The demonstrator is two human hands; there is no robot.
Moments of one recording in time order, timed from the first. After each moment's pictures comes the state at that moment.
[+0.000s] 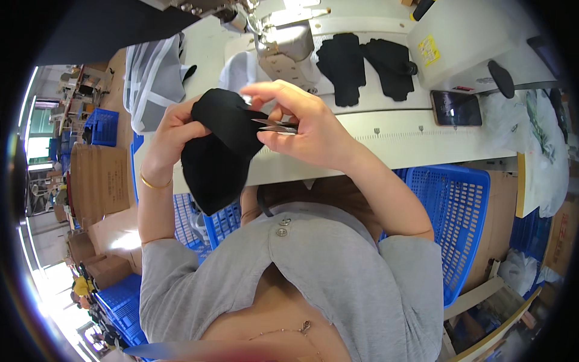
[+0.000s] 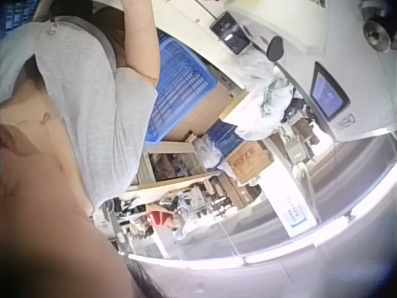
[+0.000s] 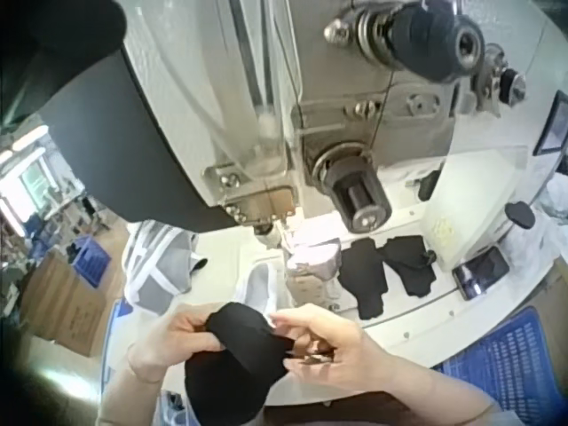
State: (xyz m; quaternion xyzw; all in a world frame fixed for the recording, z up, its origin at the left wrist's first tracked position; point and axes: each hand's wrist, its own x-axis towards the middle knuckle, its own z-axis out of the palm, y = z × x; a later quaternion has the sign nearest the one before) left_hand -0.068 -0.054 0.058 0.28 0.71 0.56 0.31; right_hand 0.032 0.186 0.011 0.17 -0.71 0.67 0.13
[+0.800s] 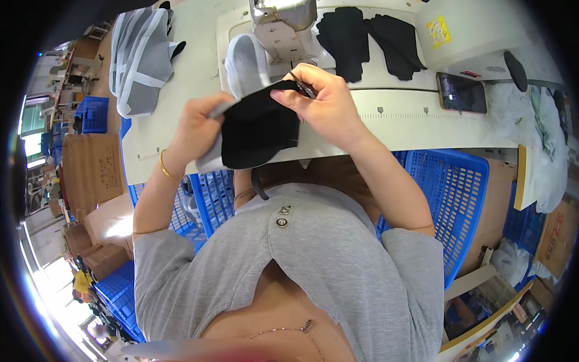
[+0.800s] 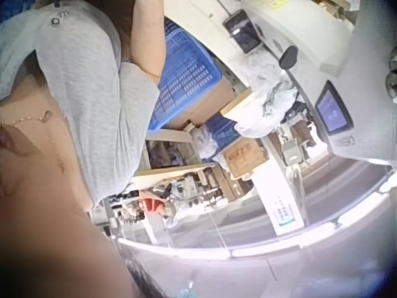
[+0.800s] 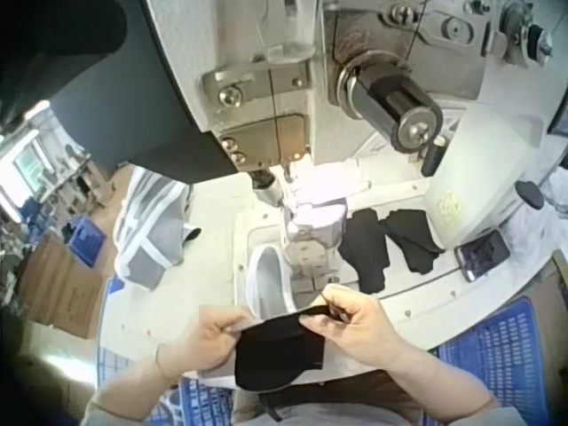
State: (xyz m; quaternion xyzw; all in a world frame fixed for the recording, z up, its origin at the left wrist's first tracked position) left_hand -0.044 -0.043 -0.003 0.34 0.80 0.46 0.19; right_hand 0.033 0.192 -0.032 0.01 -0.68 0.73 0.03
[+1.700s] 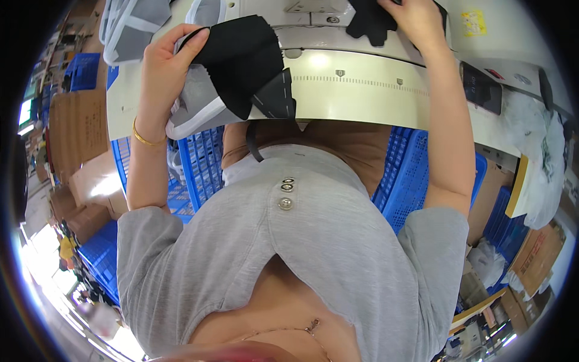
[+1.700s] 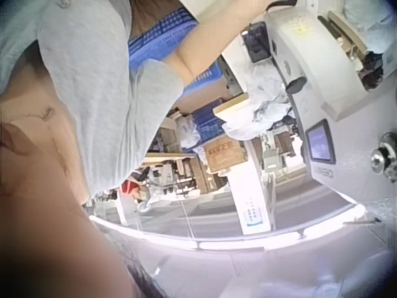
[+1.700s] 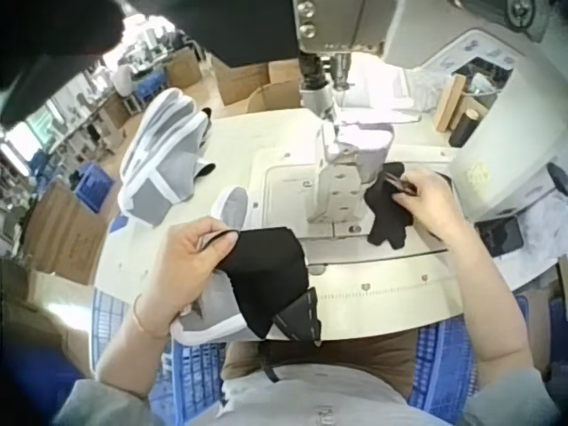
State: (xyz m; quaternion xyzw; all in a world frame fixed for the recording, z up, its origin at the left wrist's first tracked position) left_hand -0.046 -0.063 -0.005 0.14 0.88 0.46 0.04; right_hand -0.036 0.303 -0.023 -0.07 -0.98 0.17 0.10
